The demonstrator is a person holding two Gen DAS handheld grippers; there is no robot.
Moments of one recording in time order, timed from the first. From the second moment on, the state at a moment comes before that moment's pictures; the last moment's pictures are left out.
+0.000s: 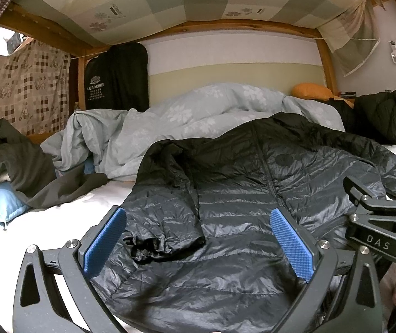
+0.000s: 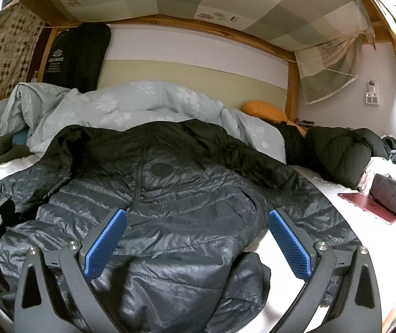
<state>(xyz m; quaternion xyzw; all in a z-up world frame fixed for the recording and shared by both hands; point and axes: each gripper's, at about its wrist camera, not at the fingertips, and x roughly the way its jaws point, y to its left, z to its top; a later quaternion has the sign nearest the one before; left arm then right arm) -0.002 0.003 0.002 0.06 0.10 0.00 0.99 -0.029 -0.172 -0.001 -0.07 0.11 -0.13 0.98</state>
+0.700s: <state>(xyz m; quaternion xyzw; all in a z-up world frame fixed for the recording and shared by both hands) -0.006 0.007 0.007 0.05 0.10 0.00 0.99 -0.029 -0.177 -0.002 -0.06 0.11 -0.13 0.98</state>
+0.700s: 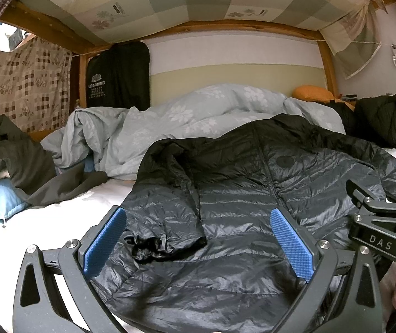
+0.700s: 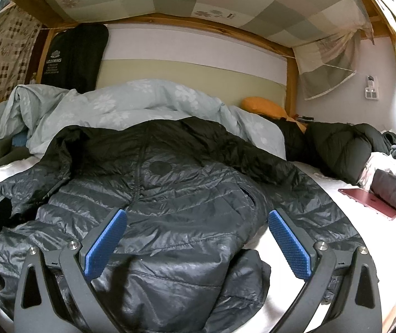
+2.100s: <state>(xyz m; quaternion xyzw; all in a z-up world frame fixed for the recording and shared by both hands) -0.021 0.073 0.068 0.00 0.10 0.00 1.00 -0.047 -0.224 0.085 -0.01 0.16 -0.03 0.99</state>
